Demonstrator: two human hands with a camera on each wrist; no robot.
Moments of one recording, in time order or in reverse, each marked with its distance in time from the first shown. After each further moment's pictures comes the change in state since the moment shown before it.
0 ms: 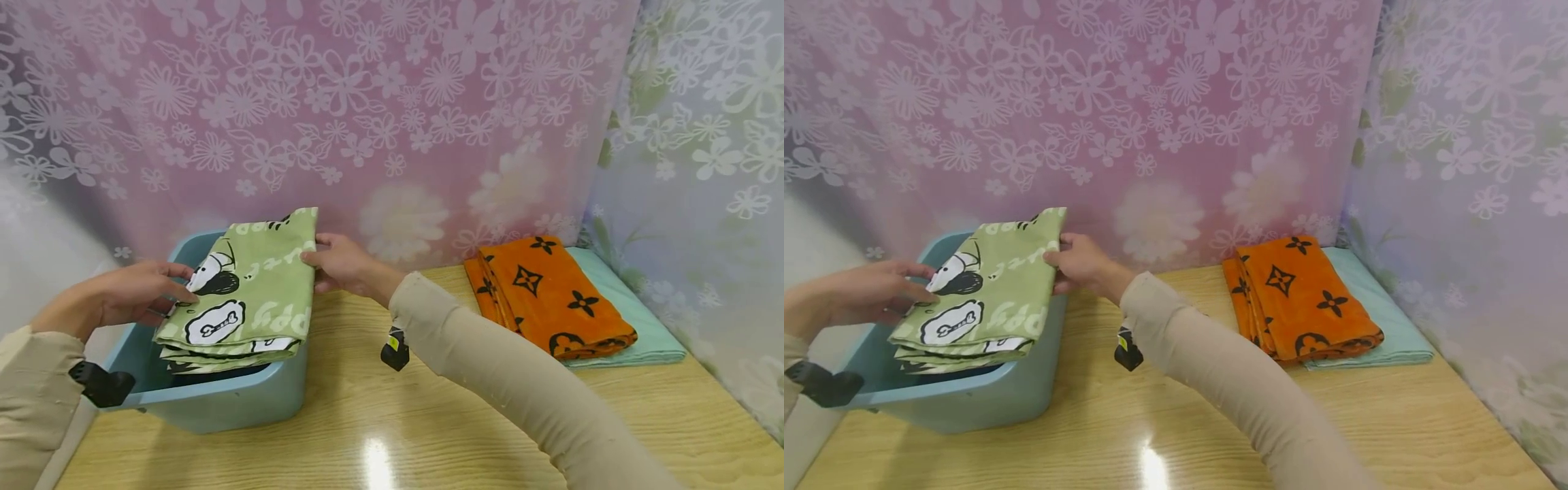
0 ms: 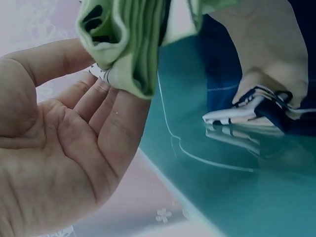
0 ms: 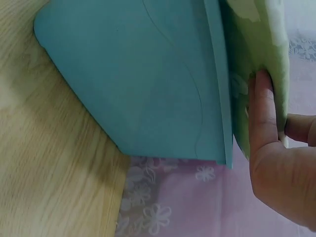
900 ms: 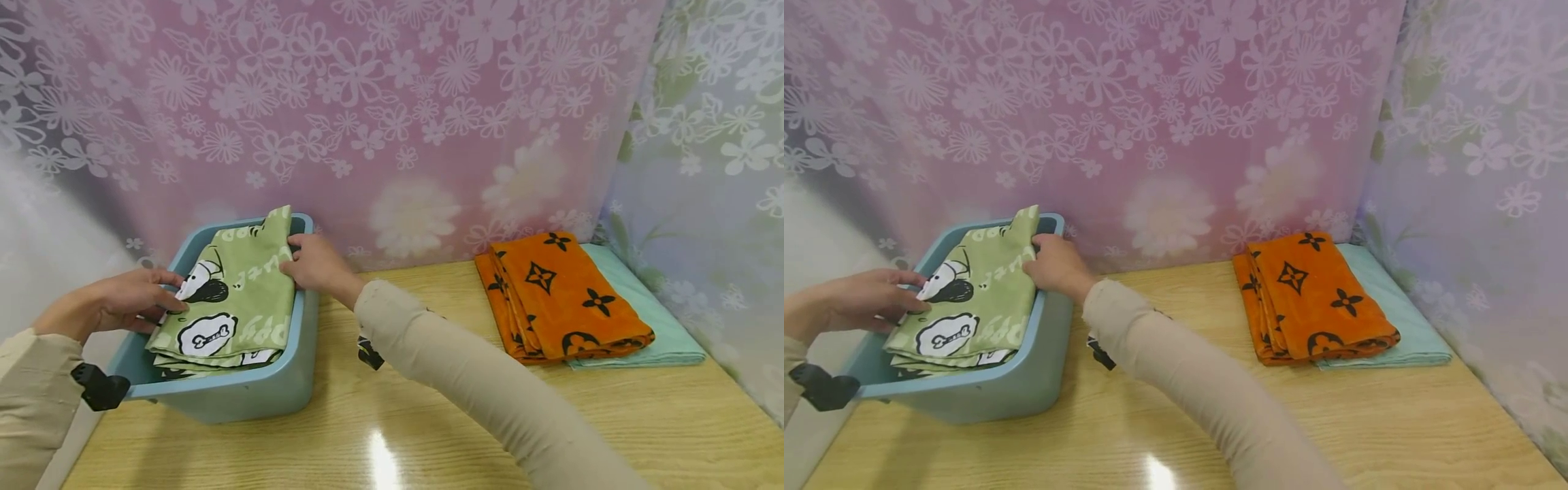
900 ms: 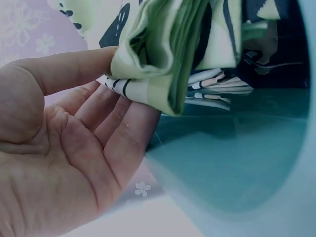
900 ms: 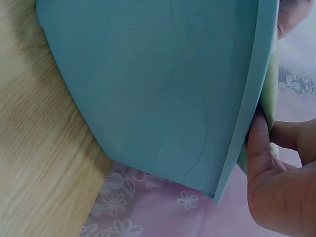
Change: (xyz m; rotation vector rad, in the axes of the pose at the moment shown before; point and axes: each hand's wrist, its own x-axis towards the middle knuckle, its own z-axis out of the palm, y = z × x) left_hand -0.005 -0.030 -0.013 -0.019 0.038 -0.078; right_hand 0.012 0.007 0.043 -0.608 0.083 -0.190
